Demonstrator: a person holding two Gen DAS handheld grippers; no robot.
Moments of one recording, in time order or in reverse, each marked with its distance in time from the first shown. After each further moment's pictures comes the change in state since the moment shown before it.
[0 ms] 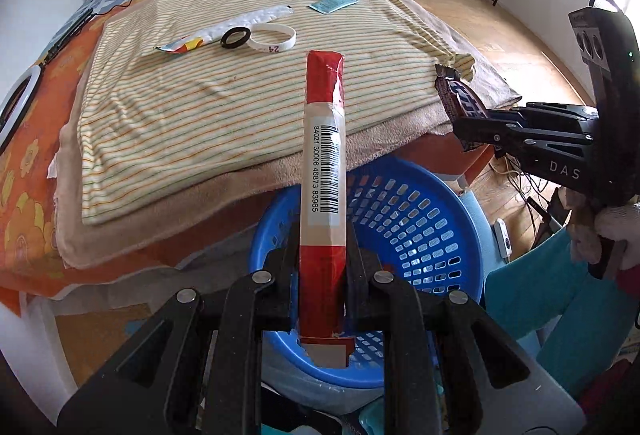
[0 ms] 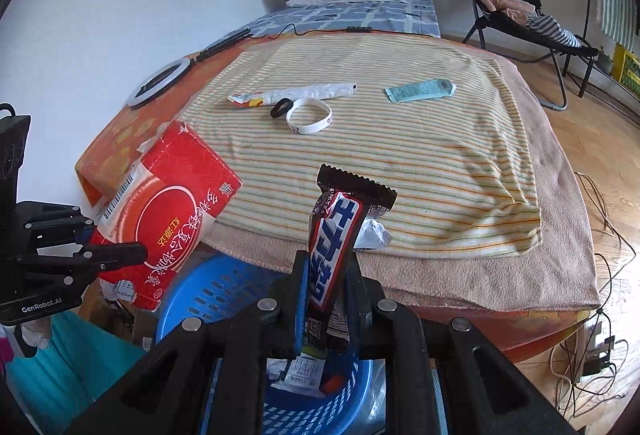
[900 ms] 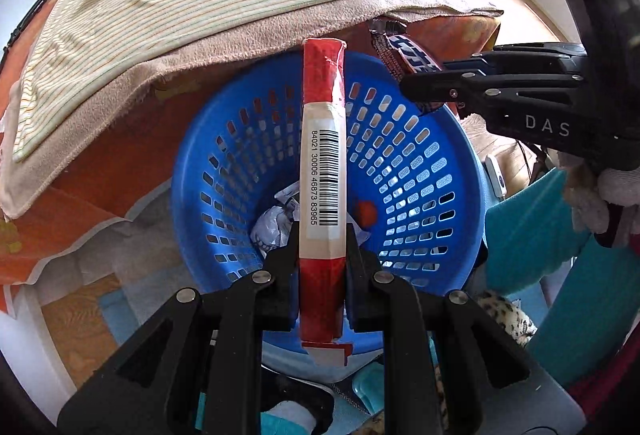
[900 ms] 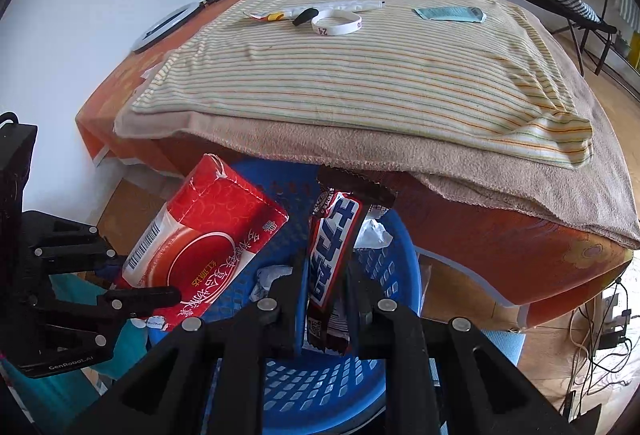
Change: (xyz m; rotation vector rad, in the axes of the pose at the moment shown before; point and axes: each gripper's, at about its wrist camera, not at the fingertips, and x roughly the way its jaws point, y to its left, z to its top) left arm 0.048 -0.037 -0.056 0.080 0.155 -0.047; right arm 0.037 0.022 -0.056 -0.027 0.135 0.016
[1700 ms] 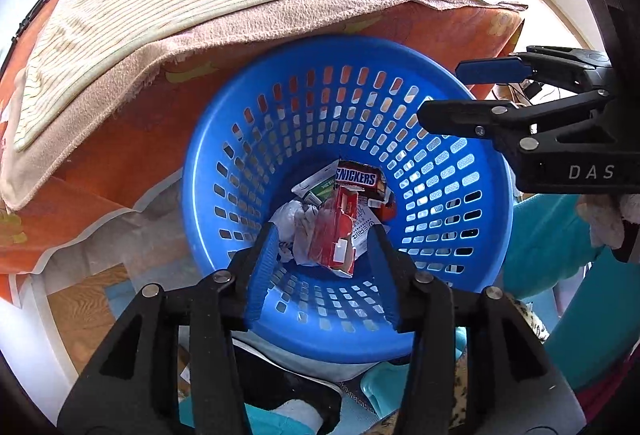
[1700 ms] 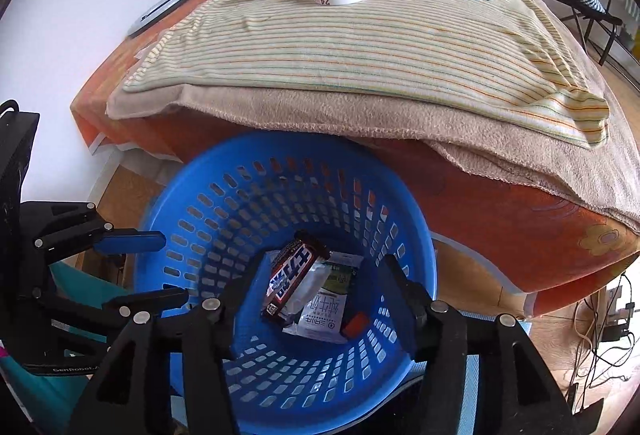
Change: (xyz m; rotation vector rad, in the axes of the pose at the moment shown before) left arm 0.014 0.007 0.000 -0.030 0.032 0.051; right arm 0.018 0.002 -0.003 0.008 0.056 -0.004
